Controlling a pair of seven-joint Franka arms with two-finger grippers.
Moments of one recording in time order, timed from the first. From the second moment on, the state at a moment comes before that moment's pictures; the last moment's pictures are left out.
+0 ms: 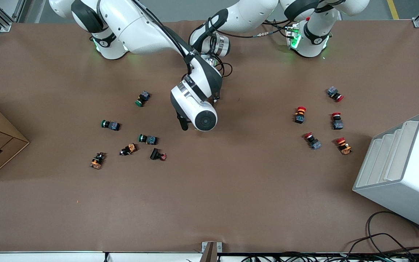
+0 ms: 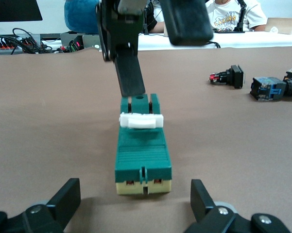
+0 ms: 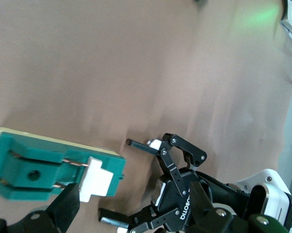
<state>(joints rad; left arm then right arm) -0.89 0.88 -0.46 -1.94 2.00 1.80 -2.64 0.73 0.85 0.02 -1.23 0.27 1.54 1.91</state>
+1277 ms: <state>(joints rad) -0.80 0.77 -0.54 -1.49 1.23 1.80 -2.02 0.22 0.46 0.00 -1.19 -0.04 1.30 0.42</state>
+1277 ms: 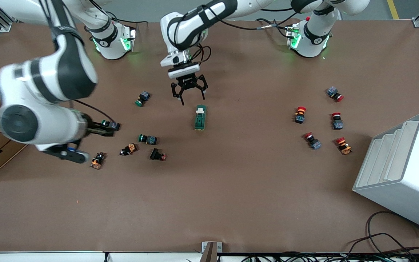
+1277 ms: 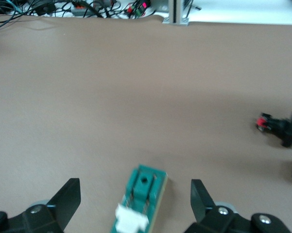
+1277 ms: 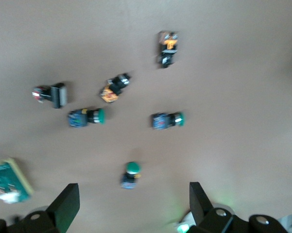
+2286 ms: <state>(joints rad) -0.25 0.42 -0.54 -1.42 0.61 1.74 -1.31 0.03 0.40 0.01 -1.16 -0.07 1.25 0.03</state>
